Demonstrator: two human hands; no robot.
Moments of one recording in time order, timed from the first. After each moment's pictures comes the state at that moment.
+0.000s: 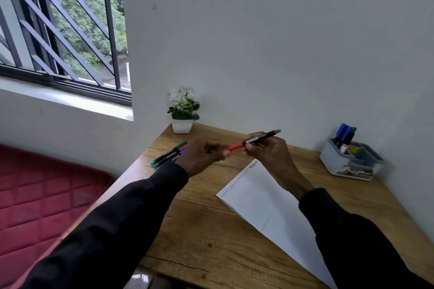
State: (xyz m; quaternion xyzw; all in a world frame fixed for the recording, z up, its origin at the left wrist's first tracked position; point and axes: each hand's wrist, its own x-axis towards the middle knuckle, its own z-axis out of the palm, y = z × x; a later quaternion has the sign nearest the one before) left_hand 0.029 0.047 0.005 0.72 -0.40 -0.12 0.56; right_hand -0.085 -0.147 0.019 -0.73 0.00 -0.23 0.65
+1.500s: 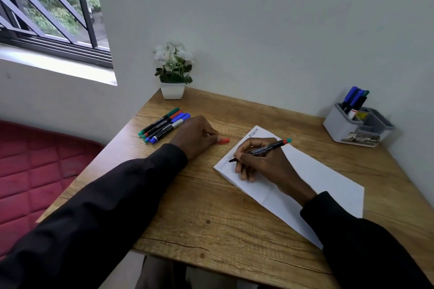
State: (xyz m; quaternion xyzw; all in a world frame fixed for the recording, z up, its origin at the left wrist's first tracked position) left_hand 0.037 0.032 -0.032 0.84 -0.38 -0.03 0.38; right_hand -0.118 -0.122 -0.030 -0.78 0.07 -0.11 0.61
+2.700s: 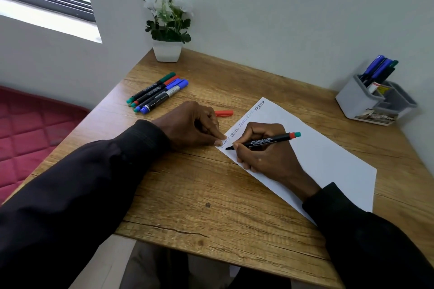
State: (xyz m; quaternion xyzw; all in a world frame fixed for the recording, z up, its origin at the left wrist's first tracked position) left_hand 0.040 0.056 -0.042 0.74 -0.51 -0.22 0.38; right_hand -0.121 -0.105 -0.049 -0.83 0.03 -0.17 0.53
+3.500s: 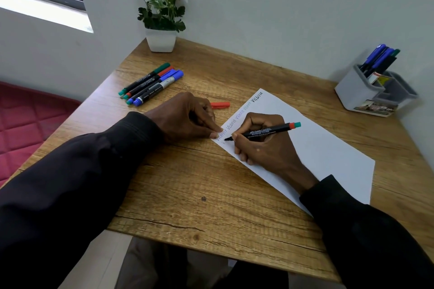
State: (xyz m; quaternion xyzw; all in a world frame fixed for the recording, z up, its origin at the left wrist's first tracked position) left_hand 0.042 0.057 -0.042 0.73 -0.53 -0.22 0.37; right_hand -0.123 -0.107 -0.050 -0.82 0.07 -0.16 0.54
